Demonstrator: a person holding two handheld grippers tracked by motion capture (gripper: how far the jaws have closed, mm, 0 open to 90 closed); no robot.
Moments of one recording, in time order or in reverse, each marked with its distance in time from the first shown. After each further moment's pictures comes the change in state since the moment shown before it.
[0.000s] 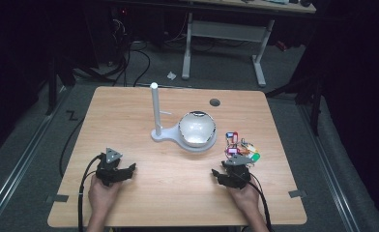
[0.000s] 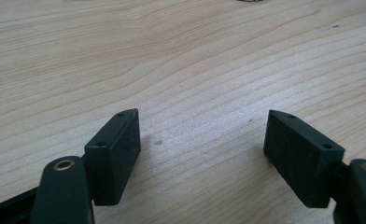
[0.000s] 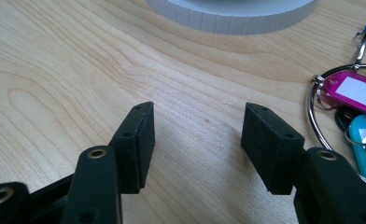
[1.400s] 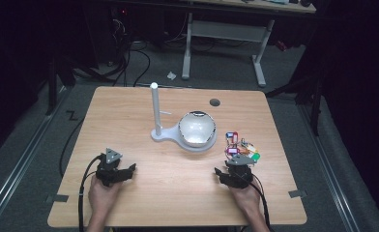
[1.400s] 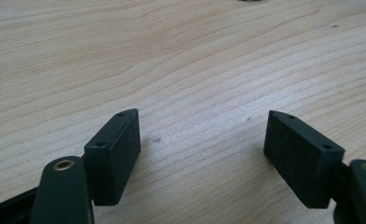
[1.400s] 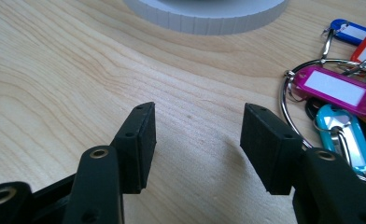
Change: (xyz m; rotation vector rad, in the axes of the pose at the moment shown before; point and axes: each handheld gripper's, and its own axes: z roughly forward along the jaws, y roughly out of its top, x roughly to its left) left arm 0.000 0.000 -0.001 0.001 0.002 -0.002; right arm 0.000 0.000 -0.008 -0.005 -0.062 0.032
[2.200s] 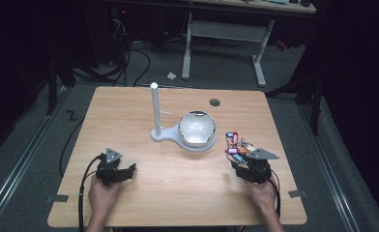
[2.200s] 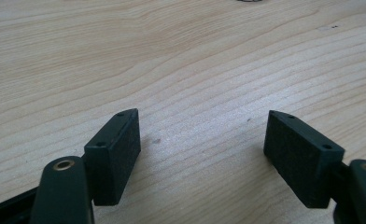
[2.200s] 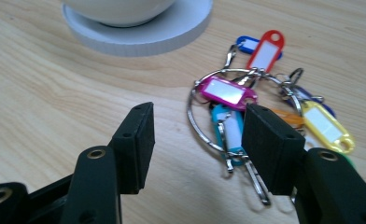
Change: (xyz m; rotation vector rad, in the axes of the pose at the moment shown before) left arm -0.001 0.000 0.000 0.004 0.003 -0.005; right arm -0.041 0.005 -0.037 -0.042 -0.078 0.072
